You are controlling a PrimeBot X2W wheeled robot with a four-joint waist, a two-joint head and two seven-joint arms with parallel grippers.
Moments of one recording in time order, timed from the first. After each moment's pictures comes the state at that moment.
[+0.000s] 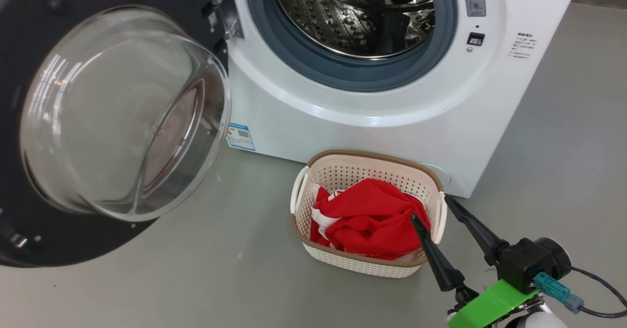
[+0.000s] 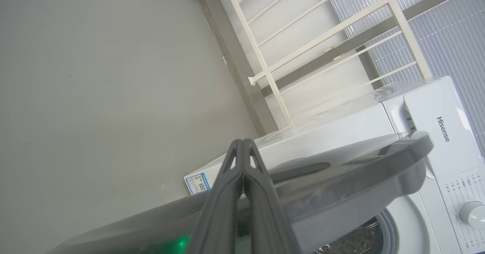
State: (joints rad) left arm -0.86 0.46 0.51 1.00 -1.01 -0.08 0.52; right arm -0.07 -0.15 0.25 0.11 0.28 0.13 -0.20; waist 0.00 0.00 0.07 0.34
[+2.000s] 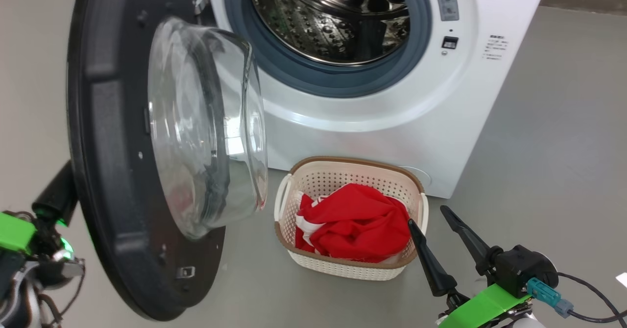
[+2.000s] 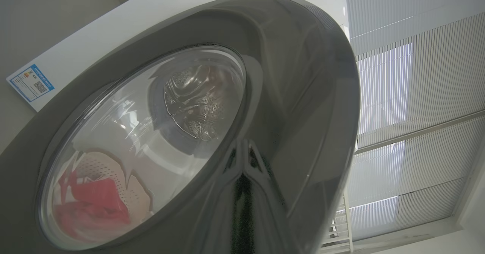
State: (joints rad) left arm -0.39 0.03 0.44 0.06 -1.30 0.11 0.72; right arm -0.07 -0.10 0.24 0.20 0.31 0.13 -0.25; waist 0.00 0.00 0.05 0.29
